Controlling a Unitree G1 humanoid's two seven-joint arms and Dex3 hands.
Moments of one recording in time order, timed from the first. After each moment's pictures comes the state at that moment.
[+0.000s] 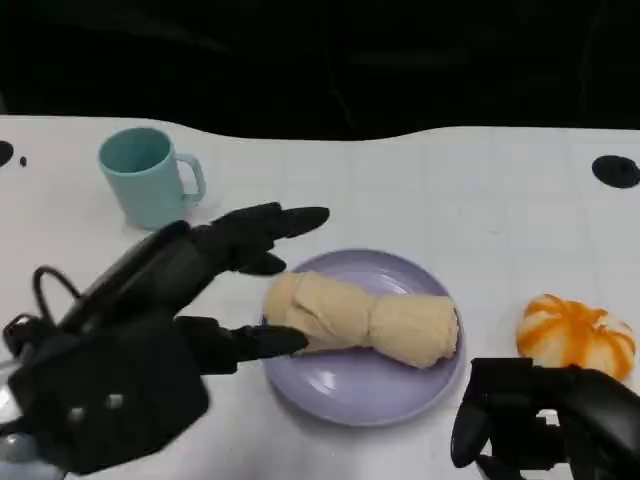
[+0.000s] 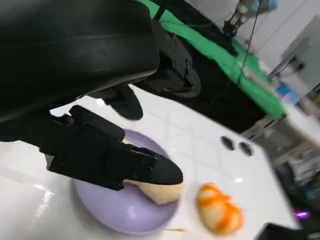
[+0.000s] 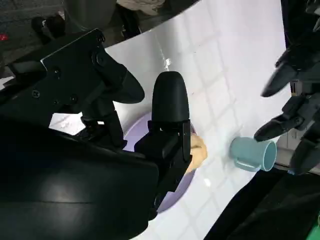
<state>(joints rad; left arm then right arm) -0.04 0.26 -0.03 -0.63 0.23 0.30 -0.54 0.28 -0.39 0.10 -0.99 0.22 0.83 0.27</state>
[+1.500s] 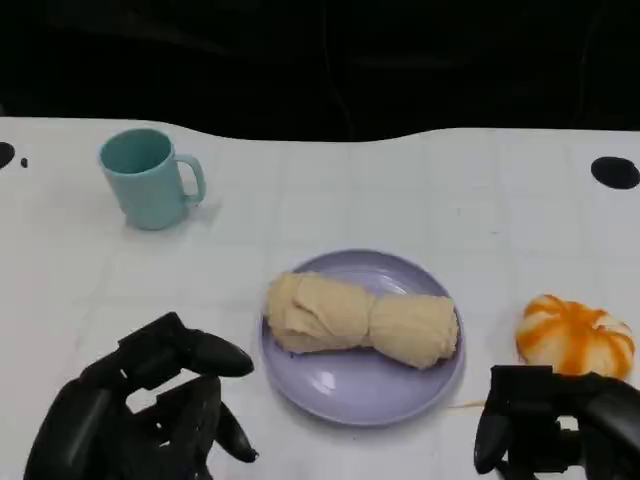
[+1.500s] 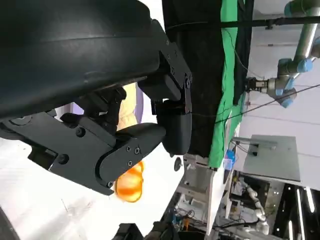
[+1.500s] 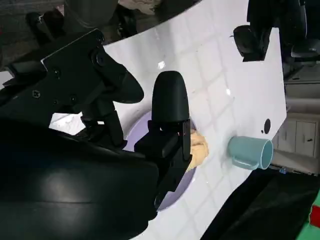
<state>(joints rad) 0.47 0.05 0.05 -0.74 -0.37 0.31 -0.24 0.36 -0.40 0.04 -0.85 0.21 0.59 0.36</state>
